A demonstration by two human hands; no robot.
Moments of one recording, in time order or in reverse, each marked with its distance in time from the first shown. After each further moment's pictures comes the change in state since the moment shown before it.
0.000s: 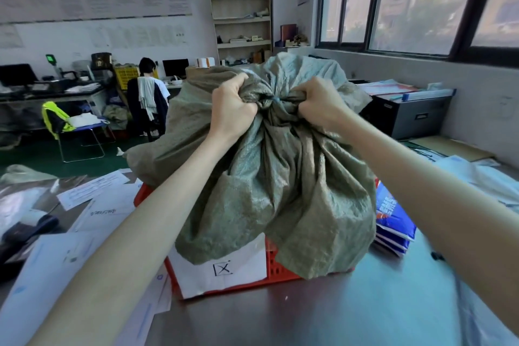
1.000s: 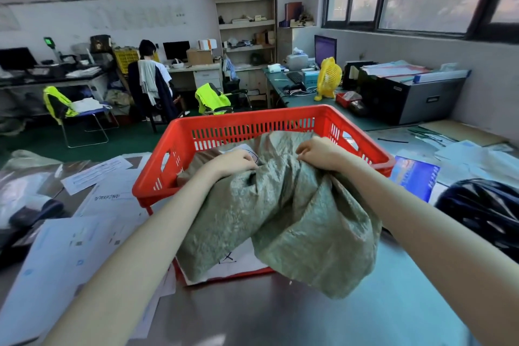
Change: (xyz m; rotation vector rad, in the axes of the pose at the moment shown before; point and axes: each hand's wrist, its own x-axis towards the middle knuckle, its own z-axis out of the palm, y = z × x) left_hand -0.056 -0.110 0.007 0.516 -0.935 -0.511; right_hand -0.048 0.067 0.082 -0.161 -0.520 0.255
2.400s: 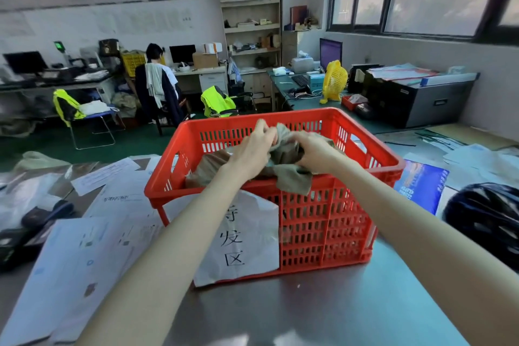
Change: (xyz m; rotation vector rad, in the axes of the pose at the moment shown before) left_hand -0.015 0.035 0.004 0.263 0.584 0.311; right_hand 0.008 -0.025 0.012 0.012 0.120 -0.149
